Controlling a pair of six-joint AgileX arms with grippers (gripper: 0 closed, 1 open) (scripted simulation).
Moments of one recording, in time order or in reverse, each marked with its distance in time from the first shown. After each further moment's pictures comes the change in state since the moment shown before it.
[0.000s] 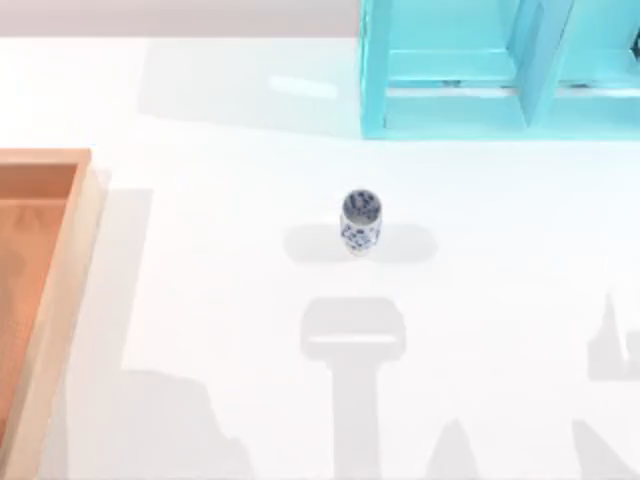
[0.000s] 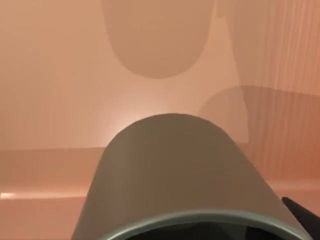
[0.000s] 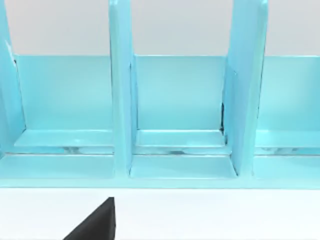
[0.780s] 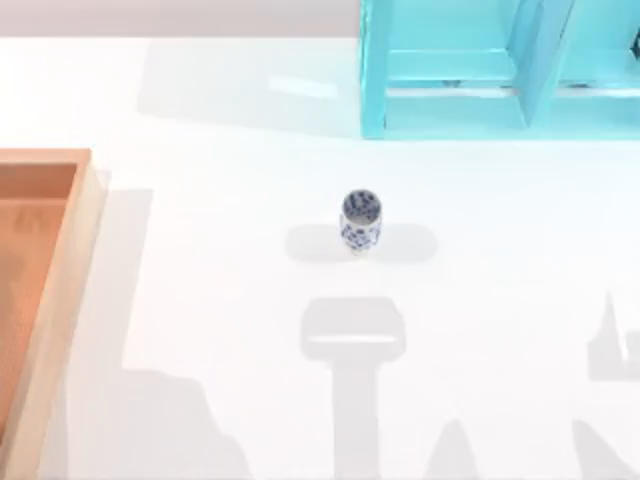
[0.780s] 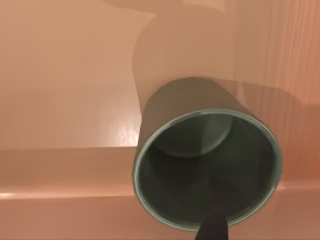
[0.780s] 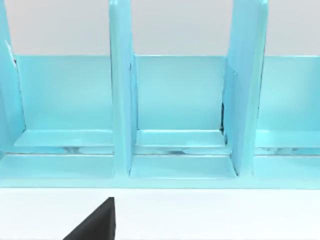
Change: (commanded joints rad) left arm 0.000 0.000 -0.001 0.001 0.000 0.000; right arm 0.000 0.000 0.000 0.000 0.000 0.000
